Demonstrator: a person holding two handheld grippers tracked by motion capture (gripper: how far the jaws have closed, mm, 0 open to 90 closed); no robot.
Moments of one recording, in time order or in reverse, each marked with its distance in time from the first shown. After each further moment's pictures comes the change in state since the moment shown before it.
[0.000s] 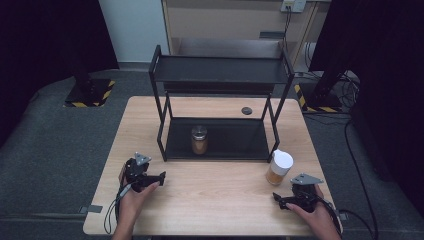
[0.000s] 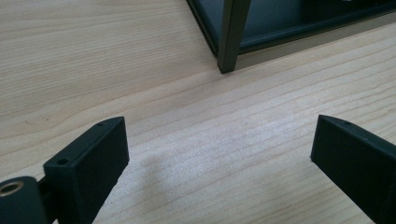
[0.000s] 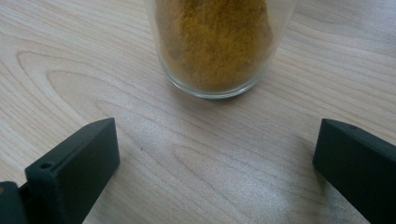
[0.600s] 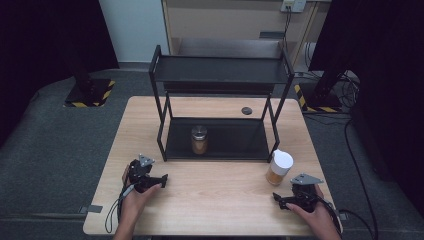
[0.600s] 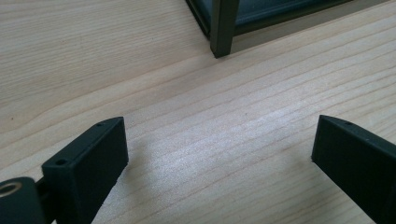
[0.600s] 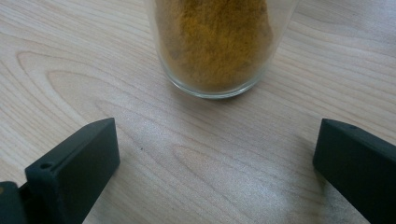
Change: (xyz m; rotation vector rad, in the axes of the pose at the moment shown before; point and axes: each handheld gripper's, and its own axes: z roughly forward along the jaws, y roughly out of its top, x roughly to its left) left arm 0.001 -0.003 0.015 0.033 -0.018 0.035; right arm 0.000 0.000 0.000 0.000 0.000 0.001
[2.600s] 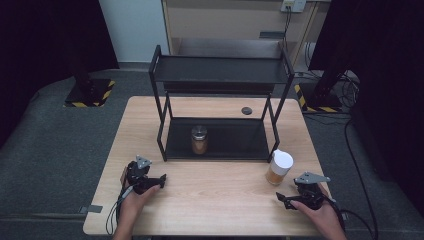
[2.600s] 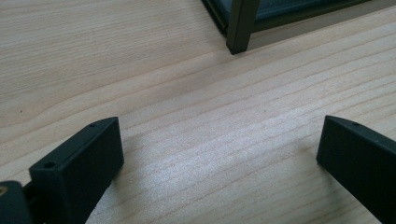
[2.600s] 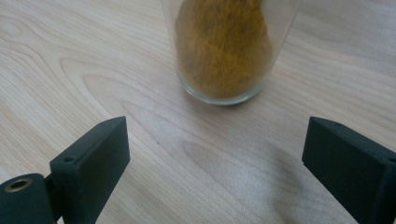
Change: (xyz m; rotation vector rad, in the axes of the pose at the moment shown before) left arm 0.004 -0.014 0.004 -0.043 0.014 -0.017; right arm -0.018 0.007 -0.018 -0.013 0.080 -0.022
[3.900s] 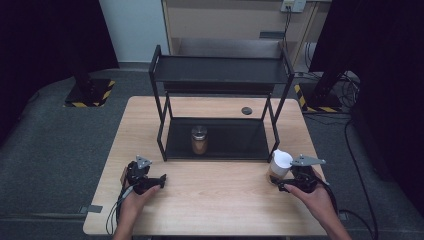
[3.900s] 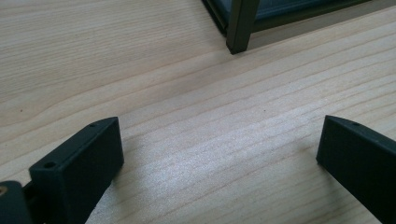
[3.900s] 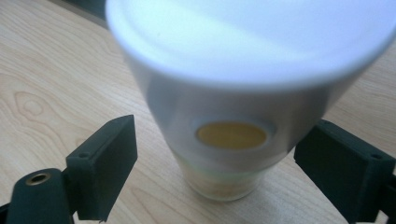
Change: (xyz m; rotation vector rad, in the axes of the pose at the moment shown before) left arm -0.001 0.000 0.000 0.000 0.002 -0.001; right arm -0.005 0.045 0.008 -0.055 0.015 0.017
